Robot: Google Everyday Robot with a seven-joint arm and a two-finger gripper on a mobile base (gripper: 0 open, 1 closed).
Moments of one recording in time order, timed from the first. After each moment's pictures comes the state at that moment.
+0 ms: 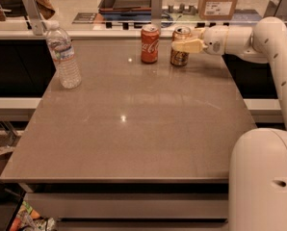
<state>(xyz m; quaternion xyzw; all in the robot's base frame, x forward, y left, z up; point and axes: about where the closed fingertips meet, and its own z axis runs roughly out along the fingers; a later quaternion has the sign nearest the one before) 0.800 -0.143 0.886 -0.42 0.64 0.33 0.55</state>
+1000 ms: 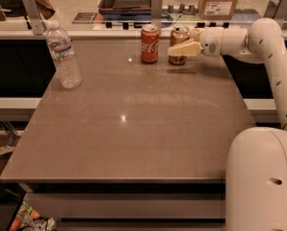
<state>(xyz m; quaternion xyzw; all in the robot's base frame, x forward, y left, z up) 0.801 -0.134 0.883 -0.42 0.64 0.33 0.55</state>
